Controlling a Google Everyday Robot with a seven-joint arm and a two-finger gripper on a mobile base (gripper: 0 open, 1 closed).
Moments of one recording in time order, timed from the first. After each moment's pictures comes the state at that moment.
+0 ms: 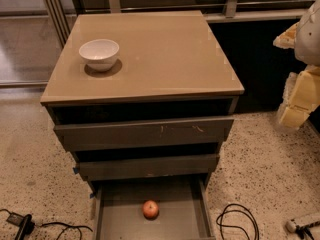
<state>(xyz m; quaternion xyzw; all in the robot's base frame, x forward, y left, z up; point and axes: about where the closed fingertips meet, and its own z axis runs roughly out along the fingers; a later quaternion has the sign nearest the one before) 0.438 -0.217 0.976 -0.60 0.78 -0.03 0.16</state>
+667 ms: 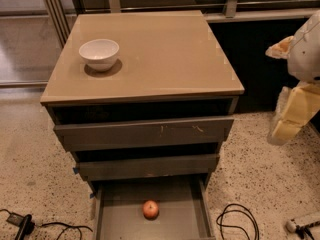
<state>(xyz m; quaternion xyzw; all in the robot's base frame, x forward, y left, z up) 0.433 -0.207 0.958 -0.62 0.77 -0.03 0.18</state>
